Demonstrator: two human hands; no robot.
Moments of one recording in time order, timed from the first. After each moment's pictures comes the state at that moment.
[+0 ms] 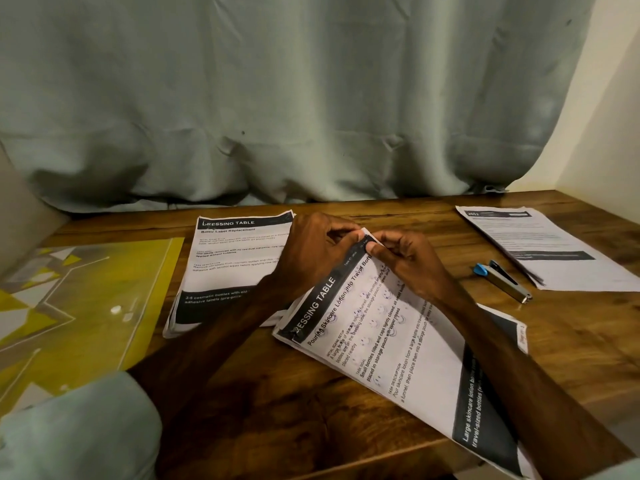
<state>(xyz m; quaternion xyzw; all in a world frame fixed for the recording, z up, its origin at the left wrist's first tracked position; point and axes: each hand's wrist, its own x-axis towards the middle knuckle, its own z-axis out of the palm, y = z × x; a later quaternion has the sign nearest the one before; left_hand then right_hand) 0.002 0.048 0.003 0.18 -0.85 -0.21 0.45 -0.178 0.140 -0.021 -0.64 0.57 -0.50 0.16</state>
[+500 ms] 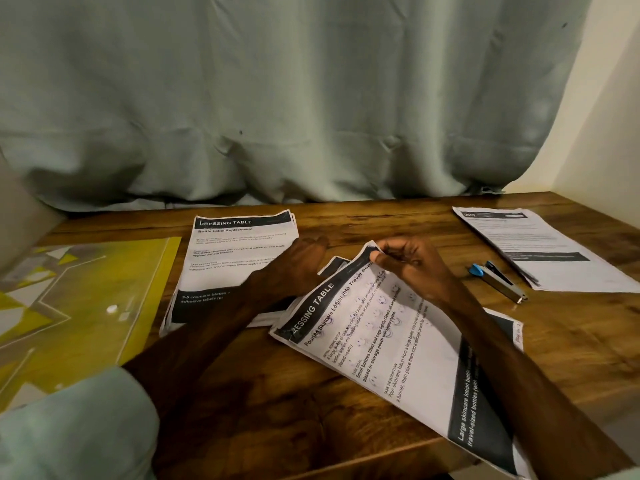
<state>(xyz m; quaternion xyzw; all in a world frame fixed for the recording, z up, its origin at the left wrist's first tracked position) 0.009 0.002 -0.034 0.29 -0.94 -0.12 0.10 -0.175 0.161 -0.012 -0.66 0.58 -0.46 0.14</state>
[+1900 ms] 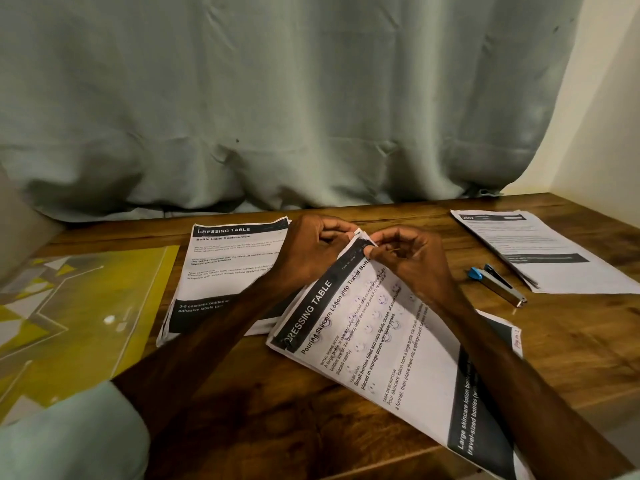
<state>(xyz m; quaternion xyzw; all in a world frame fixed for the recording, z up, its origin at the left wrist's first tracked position) -0.004 0.044 0.007 0.20 -0.81 -0.38 0.40 -0.179 0.149 -0.017 -0.59 0.54 -0.59 0.12</state>
